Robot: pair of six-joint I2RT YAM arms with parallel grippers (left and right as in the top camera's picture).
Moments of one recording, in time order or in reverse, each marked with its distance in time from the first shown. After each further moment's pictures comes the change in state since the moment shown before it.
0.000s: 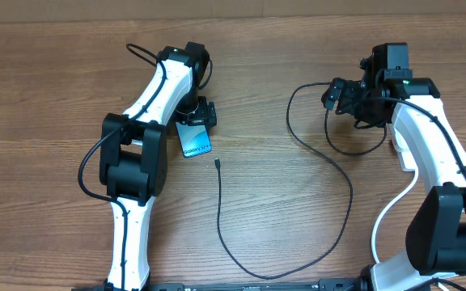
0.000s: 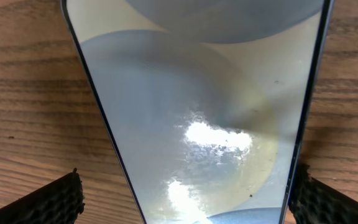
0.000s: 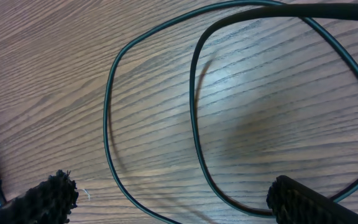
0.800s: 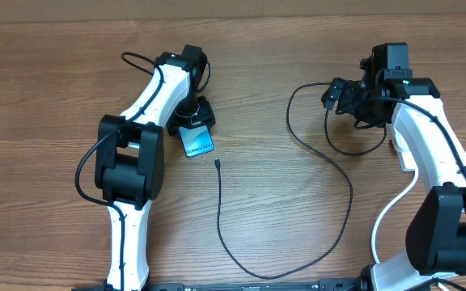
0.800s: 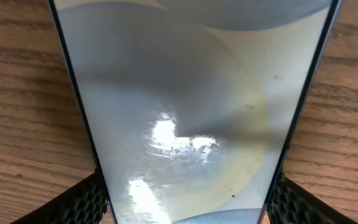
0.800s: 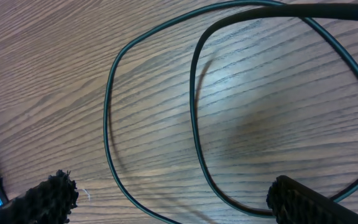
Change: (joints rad) left arm -0.001 -0.042 -0.099 0.101 0.097 -0.147; right arm 0.000 0.000 0.000 0.000 0.000 0.001
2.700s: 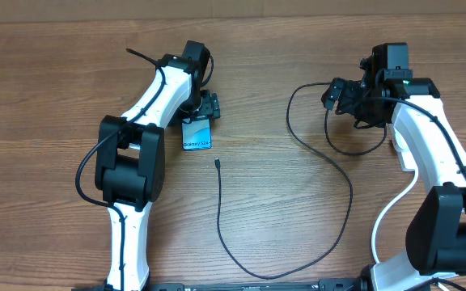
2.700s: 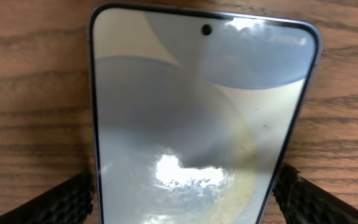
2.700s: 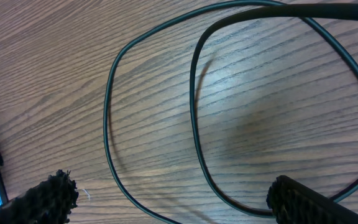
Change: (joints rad) left arm -0.009 -0.013 -0.025 0.164 -0.047 0.124; right arm 0.000 0.000 0.000 0.000 0.000 -0.001
